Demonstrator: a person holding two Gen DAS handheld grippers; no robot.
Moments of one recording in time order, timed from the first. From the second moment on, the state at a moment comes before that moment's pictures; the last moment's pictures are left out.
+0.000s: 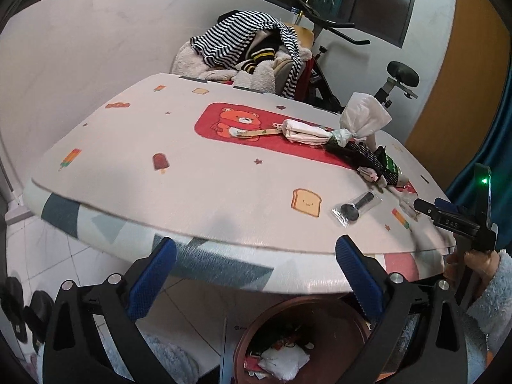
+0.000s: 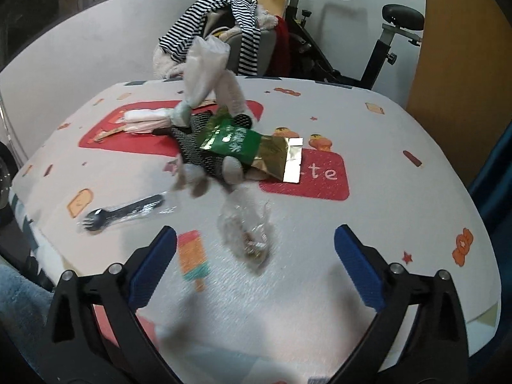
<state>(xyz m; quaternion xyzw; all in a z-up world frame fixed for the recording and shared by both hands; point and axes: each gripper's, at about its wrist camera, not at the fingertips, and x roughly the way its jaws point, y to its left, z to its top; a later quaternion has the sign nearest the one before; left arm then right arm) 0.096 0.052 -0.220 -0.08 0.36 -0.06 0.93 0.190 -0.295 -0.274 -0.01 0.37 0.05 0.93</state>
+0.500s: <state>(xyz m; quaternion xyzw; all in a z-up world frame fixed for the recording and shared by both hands) 0.144 0.007 -0.196 0.02 0.30 -0.07 0.95 0.214 -0.300 -0.283 0.00 0.40 0.04 0.92</state>
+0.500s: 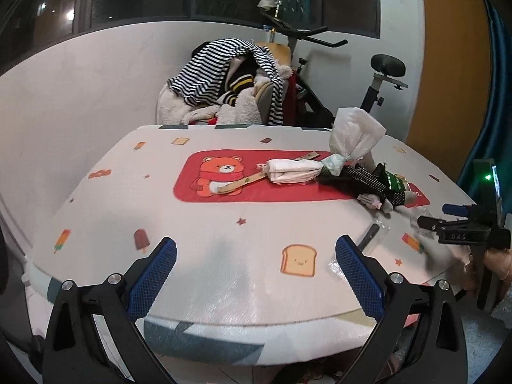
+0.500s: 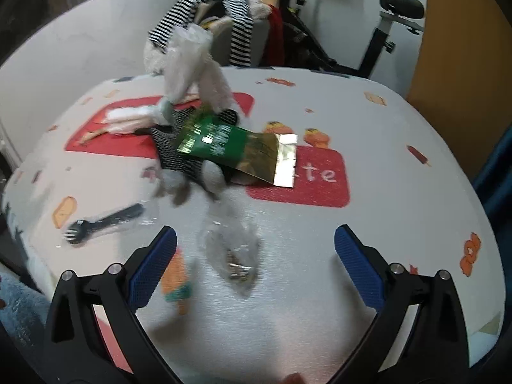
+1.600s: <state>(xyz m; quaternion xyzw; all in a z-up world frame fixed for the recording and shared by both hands) 0.216 -0.104 -0.252 0.10 0.42 -0.25 0.87 0.157 -0.291 -0.263 0.08 0.33 0.13 0.93</state>
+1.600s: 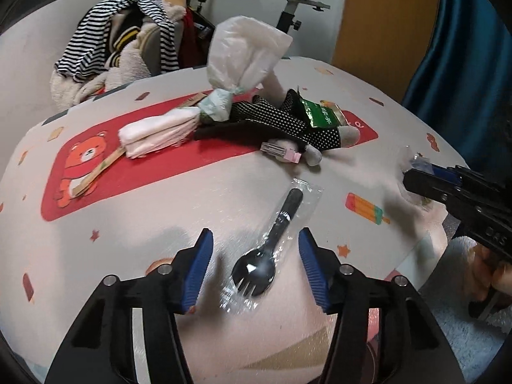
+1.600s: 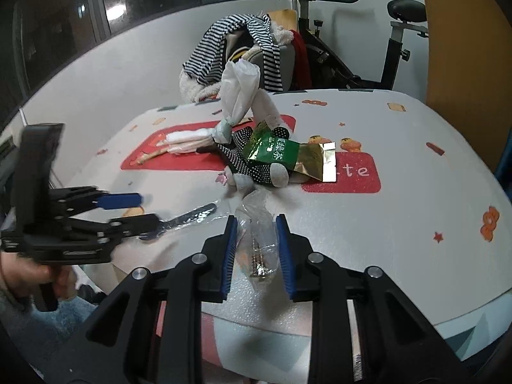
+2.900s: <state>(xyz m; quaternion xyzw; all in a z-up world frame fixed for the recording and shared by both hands) 0.052 -0.041 -0.248 0.06 0.45 -0.33 0.83 0.084 -0.256 -0.245 0.09 0.31 0.18 0.93</state>
